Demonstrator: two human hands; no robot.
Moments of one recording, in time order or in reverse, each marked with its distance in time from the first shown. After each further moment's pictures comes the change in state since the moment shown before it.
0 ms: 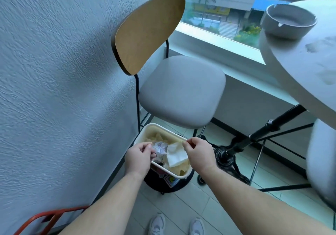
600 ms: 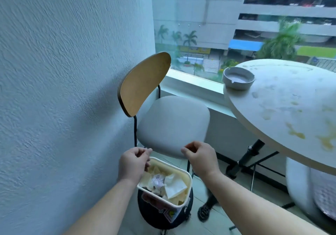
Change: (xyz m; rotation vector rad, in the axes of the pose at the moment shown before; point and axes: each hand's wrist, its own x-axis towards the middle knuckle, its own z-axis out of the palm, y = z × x) left_hand -0.027 0.113 -0.051 -0.030 -0.066 0.271; right_hand -0.032 -0.079 -0.083 0.185 0.155 -0.144
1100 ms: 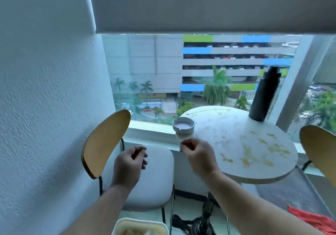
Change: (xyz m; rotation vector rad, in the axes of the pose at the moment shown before) left_hand 0.000 0.181 0.028 -0.128 -0.243 0.524; right_hand -0.018 -0.103 -0.149 0.131 0.424 -0.227
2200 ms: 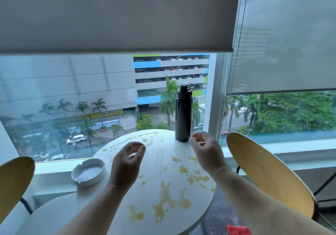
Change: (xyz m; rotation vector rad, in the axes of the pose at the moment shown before) left_hand 0.065 0.112 0.321 -0.052 -0.265 0.264; right_hand 0.115 0.112 -0.302 -0.095 0.443 0.074
